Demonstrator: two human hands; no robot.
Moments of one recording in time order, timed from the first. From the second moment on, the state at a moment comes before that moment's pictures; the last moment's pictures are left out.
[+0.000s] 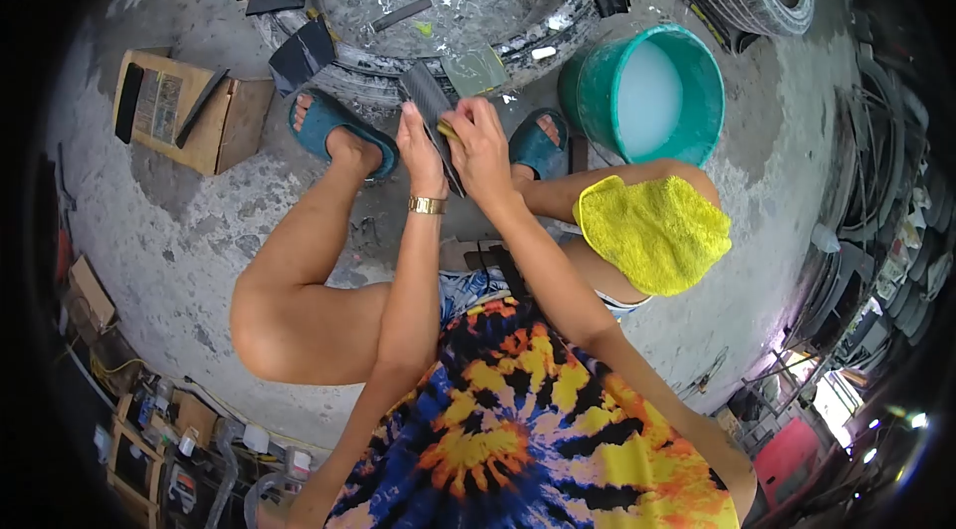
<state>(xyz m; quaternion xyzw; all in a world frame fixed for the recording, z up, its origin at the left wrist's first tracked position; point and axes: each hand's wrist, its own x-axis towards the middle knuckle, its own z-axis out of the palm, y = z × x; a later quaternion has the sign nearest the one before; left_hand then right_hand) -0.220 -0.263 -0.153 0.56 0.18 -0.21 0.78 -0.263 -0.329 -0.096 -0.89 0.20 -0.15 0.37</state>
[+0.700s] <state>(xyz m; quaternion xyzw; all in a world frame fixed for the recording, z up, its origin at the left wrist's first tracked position) -0.216 -0.262 -0.145 0.52 0.20 -0.23 0.80 -0.285 -0.320 -0.088 -0.90 0.20 -0.13 0.37</state>
